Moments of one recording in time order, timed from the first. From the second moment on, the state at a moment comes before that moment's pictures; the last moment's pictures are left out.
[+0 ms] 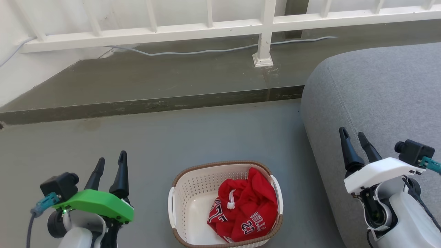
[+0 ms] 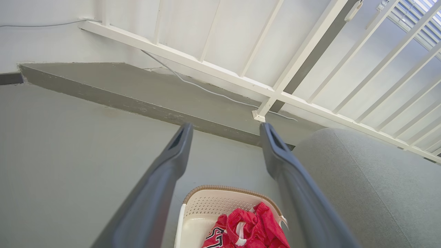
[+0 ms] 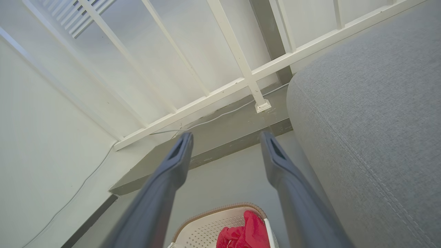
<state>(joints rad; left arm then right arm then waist) -0.11 0.12 -0.20 0.26 -0.73 -0.03 -0.13 -0.14 -0.18 0.21 0.33 0.72 0.01 -0.13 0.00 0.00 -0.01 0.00</state>
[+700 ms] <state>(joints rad) -0.15 0.12 -0.27 0.31 -0.48 0.01 -0.21 -0.16 -0.19 0.28 0.37 0.47 -0.02 -0.20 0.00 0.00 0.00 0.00</state>
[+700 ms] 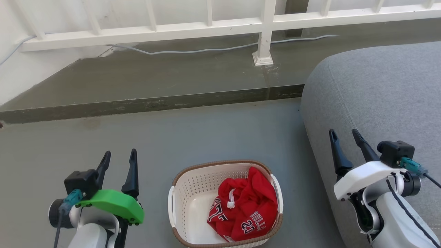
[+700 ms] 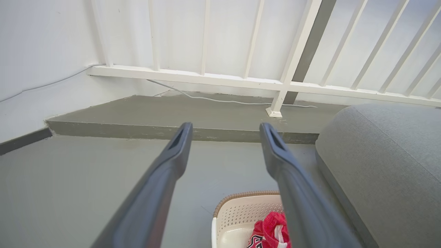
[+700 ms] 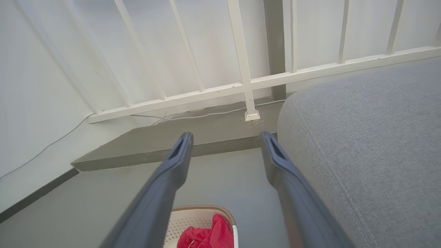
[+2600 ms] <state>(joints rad) -0.26 0.08 -0.36 0.38 -0.30 0.01 -0.25 -0.26 -0.16 0.27 0.34 0.29 -0.02 -0.25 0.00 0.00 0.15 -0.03</state>
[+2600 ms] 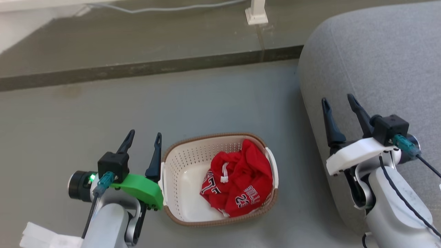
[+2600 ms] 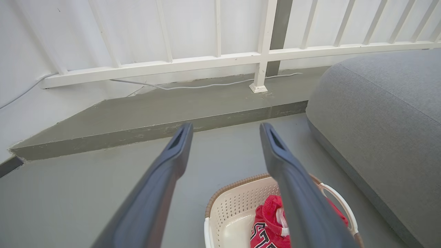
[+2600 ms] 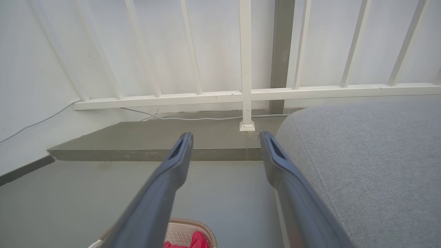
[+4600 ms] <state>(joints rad) -0.76 0.05 -0.58 0.87 -0.17 -0.09 -0.06 -0.53 -0.06 0.28 0.13 0.26 0.02 -0.25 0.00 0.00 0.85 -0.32</state>
